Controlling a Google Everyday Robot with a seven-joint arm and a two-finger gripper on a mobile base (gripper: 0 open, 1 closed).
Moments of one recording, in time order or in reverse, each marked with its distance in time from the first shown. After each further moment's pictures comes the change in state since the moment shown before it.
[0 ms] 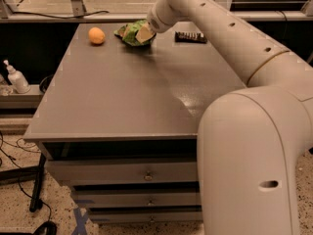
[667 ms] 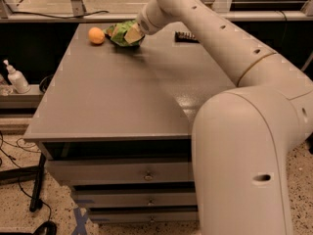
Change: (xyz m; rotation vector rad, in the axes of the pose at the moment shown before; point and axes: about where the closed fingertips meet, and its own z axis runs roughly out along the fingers) arm -0.024 0.027 0.023 -0.065 -0.061 0.030
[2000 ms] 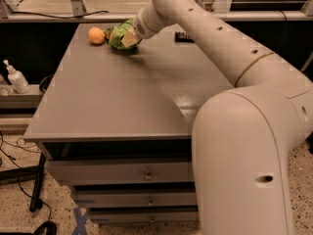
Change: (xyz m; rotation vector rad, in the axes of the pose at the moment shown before) arm 0.005 0.017 0.005 -0.040 0.014 0.032
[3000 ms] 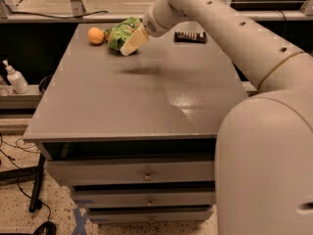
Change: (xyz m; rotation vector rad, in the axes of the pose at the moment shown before) arm 0.011 0.009 -0.043 -0.024 0.018 -0.020
